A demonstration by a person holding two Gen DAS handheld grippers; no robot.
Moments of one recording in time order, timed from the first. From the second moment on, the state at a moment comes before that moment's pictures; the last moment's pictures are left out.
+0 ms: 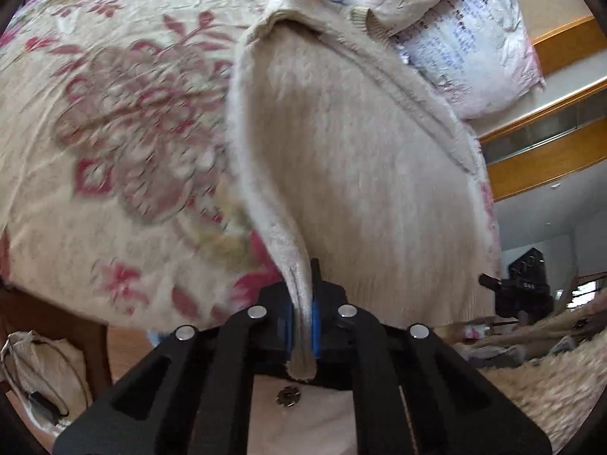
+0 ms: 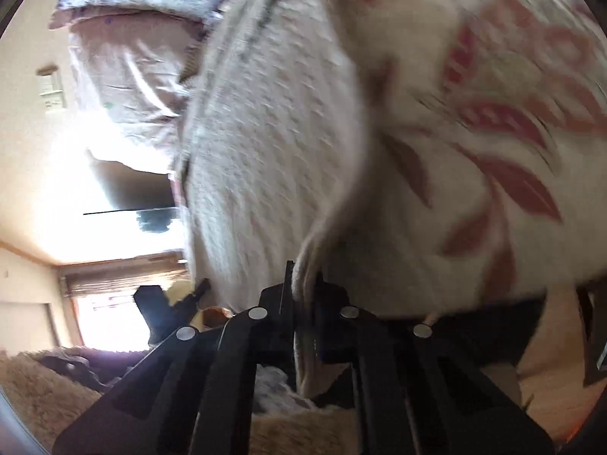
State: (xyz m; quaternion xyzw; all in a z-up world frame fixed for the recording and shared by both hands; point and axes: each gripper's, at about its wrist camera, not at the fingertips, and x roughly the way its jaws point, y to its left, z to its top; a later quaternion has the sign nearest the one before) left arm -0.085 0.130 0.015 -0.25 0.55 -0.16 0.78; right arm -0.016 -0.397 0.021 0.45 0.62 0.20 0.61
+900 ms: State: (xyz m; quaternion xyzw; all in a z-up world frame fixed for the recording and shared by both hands) left arm 0.158 0.145 0.021 -0.21 0.47 -0.09 0.85; right arm 0.157 -0.400 0.056 0.39 0.49 0.12 0.77
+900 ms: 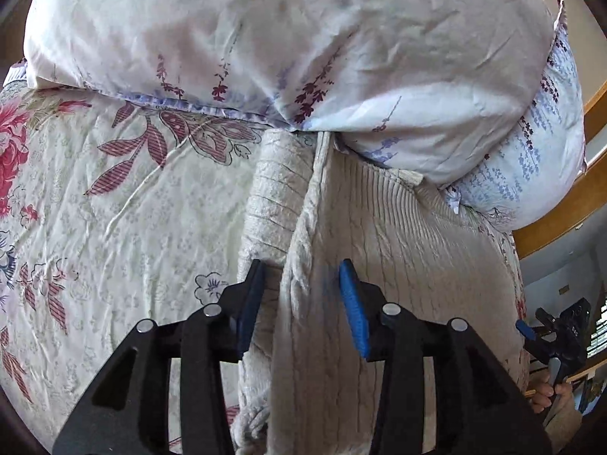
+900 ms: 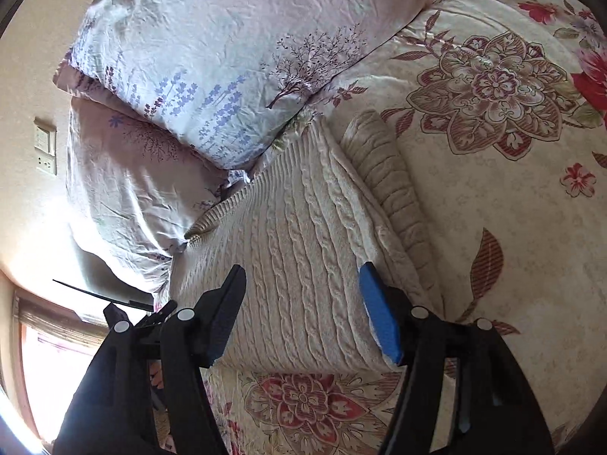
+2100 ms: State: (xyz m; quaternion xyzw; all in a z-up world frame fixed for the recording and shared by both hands) left arm 0.204 -0.113 0.086 -0.34 0.44 -0.32 0.76; right arm 0.194 -0.477 0.058 0.43 0.49 0.13 0.75
